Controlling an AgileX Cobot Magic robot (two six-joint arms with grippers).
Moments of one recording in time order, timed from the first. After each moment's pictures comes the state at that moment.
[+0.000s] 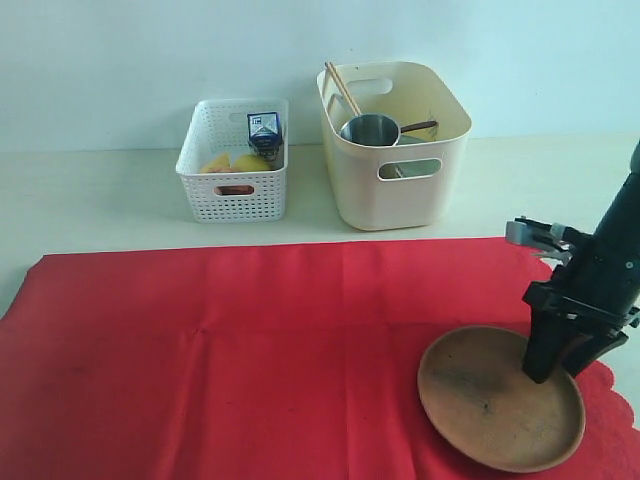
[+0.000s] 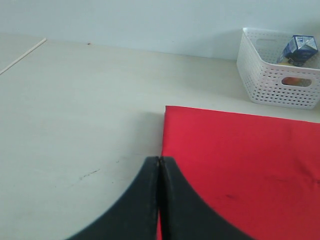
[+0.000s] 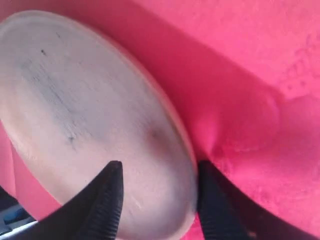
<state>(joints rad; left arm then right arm) 0.04 0.00 0.00 0.10 0.37 -0.17 -0.06 2.09 -1.18 0.42 1.22 -0.66</state>
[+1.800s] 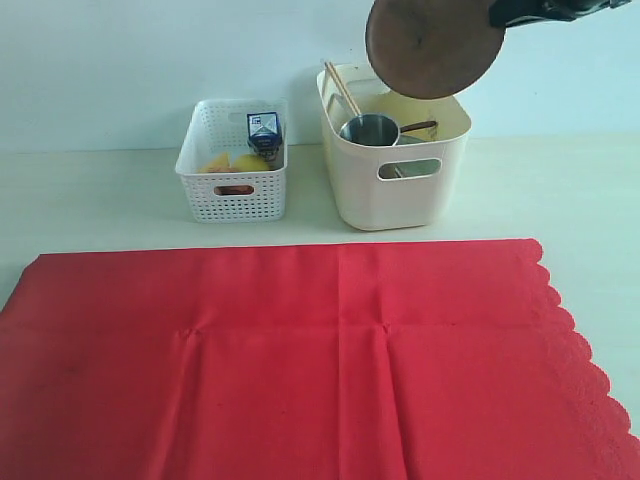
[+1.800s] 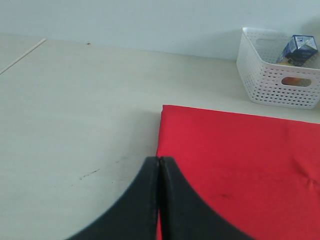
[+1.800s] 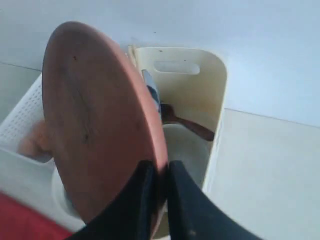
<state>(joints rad) 0.04 0.00 0.00 0.10 0.37 -0.17 -0.03 1.95 -1.79 0.74 0.83 -0.63</state>
